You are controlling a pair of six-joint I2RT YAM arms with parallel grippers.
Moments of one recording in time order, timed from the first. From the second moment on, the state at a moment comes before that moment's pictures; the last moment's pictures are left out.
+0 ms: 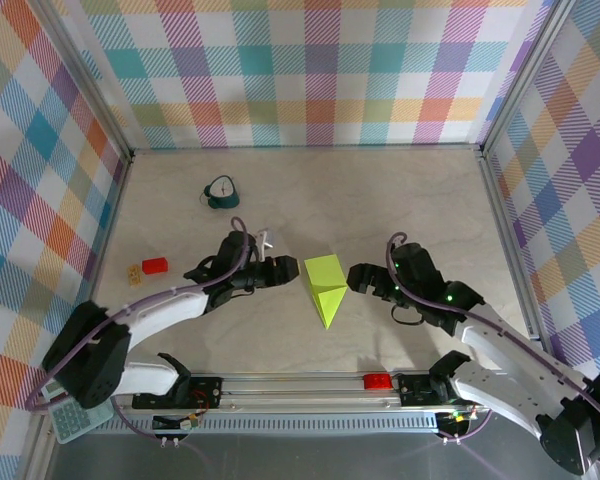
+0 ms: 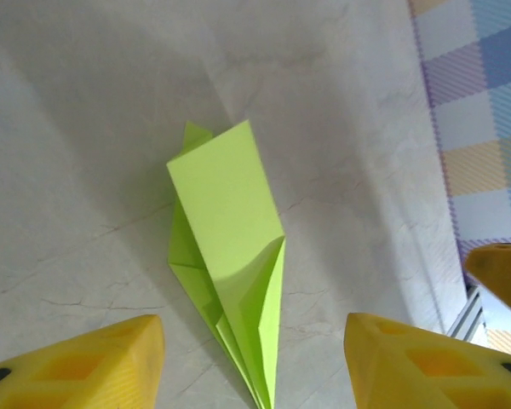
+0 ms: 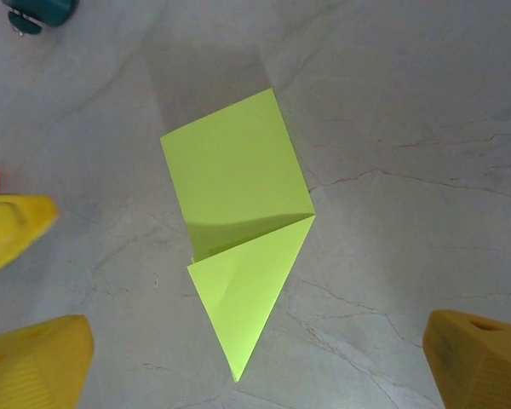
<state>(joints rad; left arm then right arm) -0.62 1.34 0.63 0.08 0.33 -0.77 0.63 0.85 0.62 -0.53 -0.05 0.73</state>
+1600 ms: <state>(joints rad) -0.44 1.30 0.58 0.42 0.70 -0.78 0.54 1.04 0.52 -0.08 -0.58 0.72</state>
